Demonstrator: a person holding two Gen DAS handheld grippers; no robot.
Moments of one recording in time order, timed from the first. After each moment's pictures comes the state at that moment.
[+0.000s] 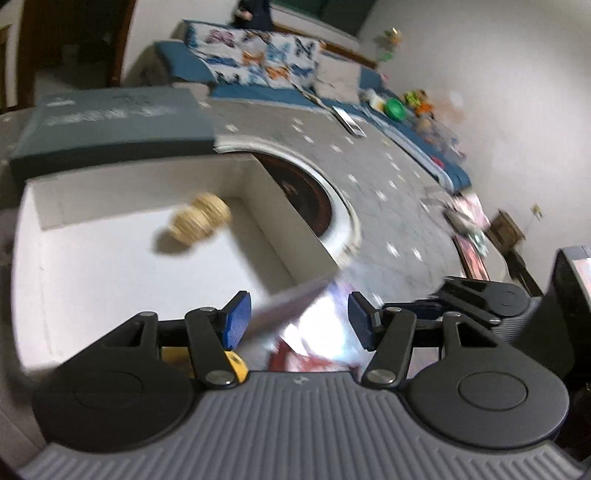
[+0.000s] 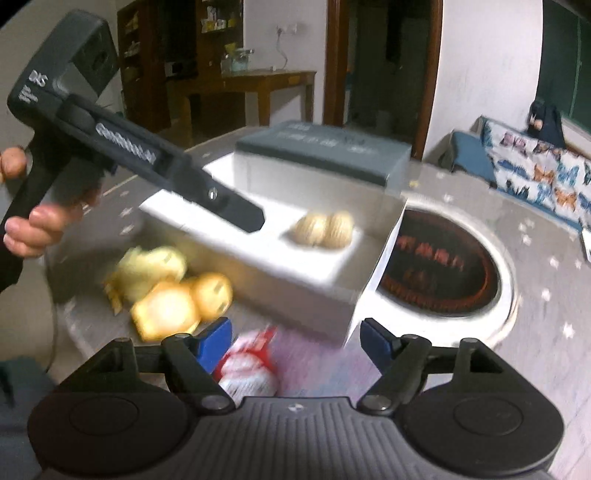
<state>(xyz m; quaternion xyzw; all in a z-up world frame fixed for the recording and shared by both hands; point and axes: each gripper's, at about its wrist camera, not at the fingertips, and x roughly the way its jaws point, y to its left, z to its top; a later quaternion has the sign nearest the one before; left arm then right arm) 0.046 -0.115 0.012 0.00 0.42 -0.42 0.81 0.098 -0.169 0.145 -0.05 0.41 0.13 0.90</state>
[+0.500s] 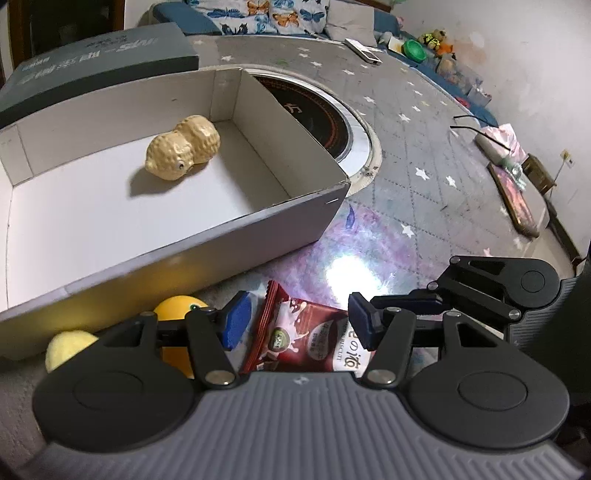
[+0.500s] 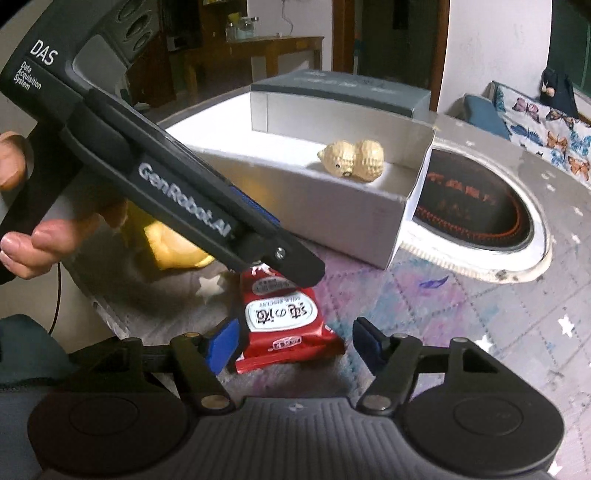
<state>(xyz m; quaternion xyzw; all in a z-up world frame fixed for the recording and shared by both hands) 0.036 -0.162 -0.046 0.08 0.46 -0.38 0.80 0.082 -0.158 0.097 -0.04 0.46 0.14 0.88</state>
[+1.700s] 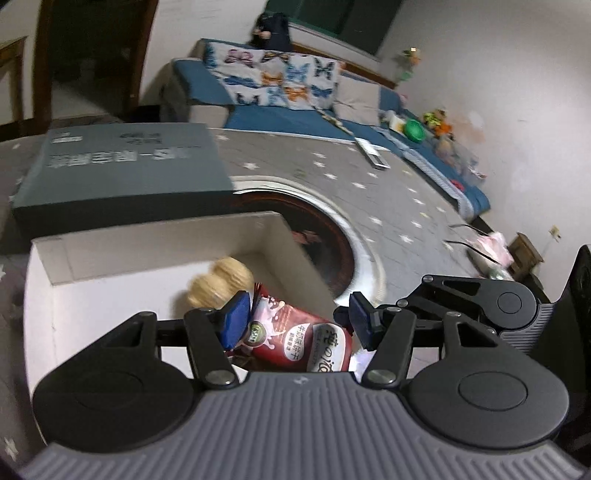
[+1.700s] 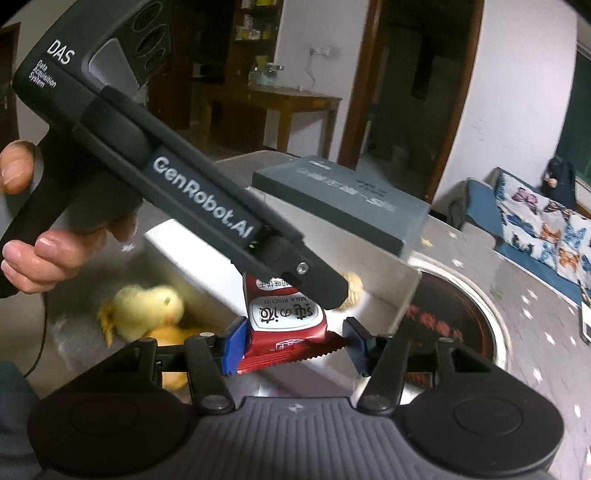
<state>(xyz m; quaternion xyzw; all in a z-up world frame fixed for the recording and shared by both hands) 0.112 -0.134 0.029 -0.02 0.40 -0.37 0.84 0.153 -0.145 0.166 -0.12 0.37 0.15 0.91</state>
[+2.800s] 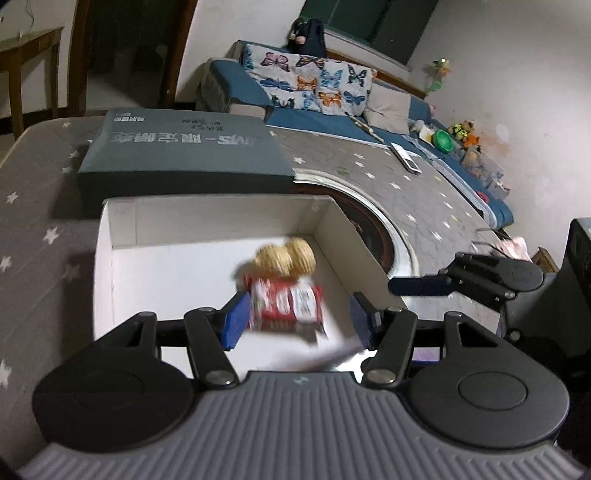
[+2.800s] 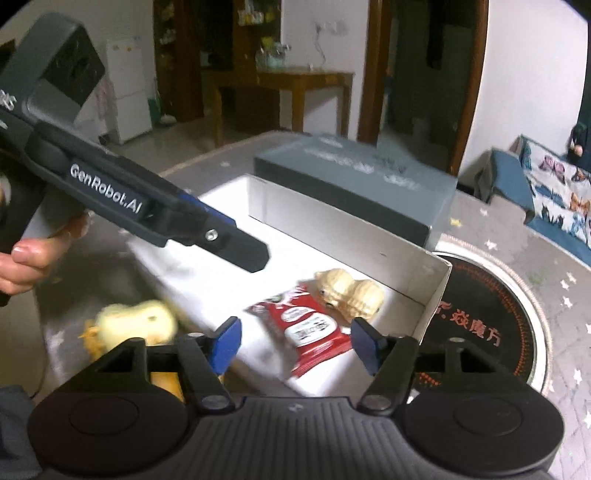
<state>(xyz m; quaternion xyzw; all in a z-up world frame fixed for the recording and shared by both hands) 0.077 -0.068 0.027 -0.03 0.39 -0.34 0.85 0.183 -0.154 0.151 -0.07 0.40 0.19 0.89</state>
